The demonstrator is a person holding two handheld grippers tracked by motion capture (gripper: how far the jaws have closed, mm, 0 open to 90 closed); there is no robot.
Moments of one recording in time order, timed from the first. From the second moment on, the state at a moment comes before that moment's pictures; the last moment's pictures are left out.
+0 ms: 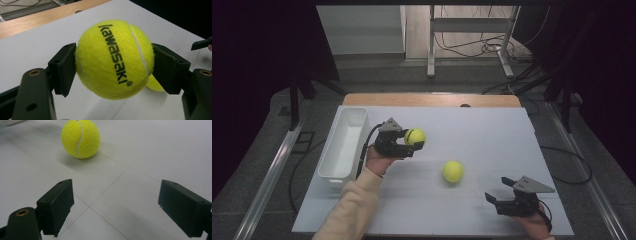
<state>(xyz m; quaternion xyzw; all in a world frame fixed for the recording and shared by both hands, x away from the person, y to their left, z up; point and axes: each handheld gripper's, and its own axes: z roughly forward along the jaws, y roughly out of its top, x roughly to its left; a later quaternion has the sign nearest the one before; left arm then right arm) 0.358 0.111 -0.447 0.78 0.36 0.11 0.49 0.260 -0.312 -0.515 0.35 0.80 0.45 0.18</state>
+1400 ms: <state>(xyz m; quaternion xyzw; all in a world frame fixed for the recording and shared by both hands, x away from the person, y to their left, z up) 0.351 0.147 -0.417 0.77 0.37 0.13 0.51 0.260 -0.312 -0.515 0.36 0.80 0.45 0.19</state>
